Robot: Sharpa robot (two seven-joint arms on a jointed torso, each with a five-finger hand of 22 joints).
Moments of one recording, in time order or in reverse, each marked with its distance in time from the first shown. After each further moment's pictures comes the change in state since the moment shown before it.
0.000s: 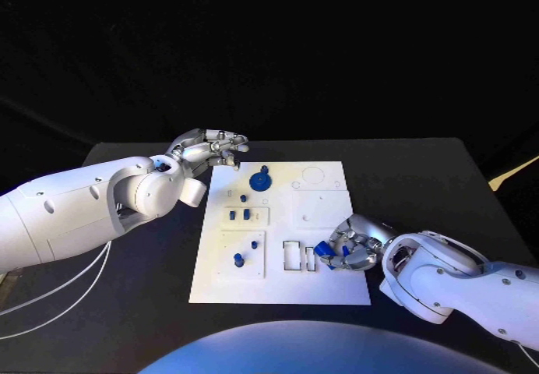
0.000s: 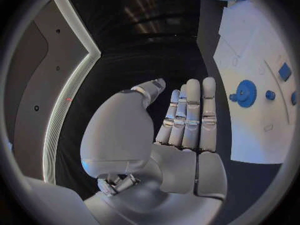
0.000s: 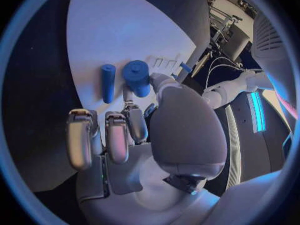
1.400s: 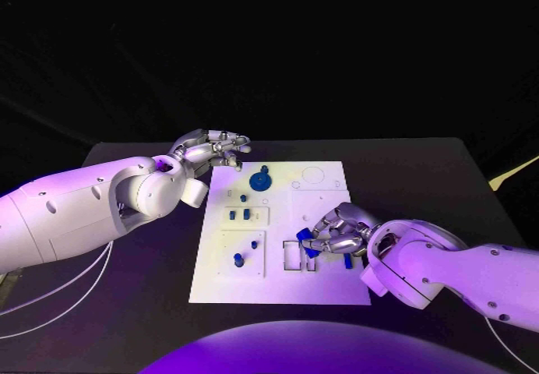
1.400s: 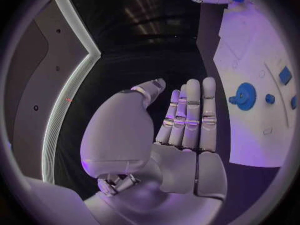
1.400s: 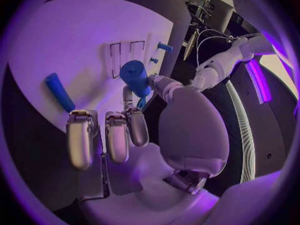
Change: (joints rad) left arm 0.000 0.007 0.000 0.001 -0.002 0.005 -0.006; left_hand 0.000 0.000 0.000 0.000 0.000 0.000 0.000 0.000 0.000 0.000 0.000 0.000 0.000 -0.001 0.001 0.000 0.000 0.000 0.000 0.000 0.000 -0.001; right arm 0.077 0.075 -0.006 0.017 0.284 -0.070 -0.005; right_hand -0.169 -0.003 0.197 -0.145 -0.032 0.004 0.004 -0.002 -0.002 0.037 -0.005 0.047 0.000 0.000 -0.007 0.000 0.000 0.000 0.000 -0.007 0.010 0.000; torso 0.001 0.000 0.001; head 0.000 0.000
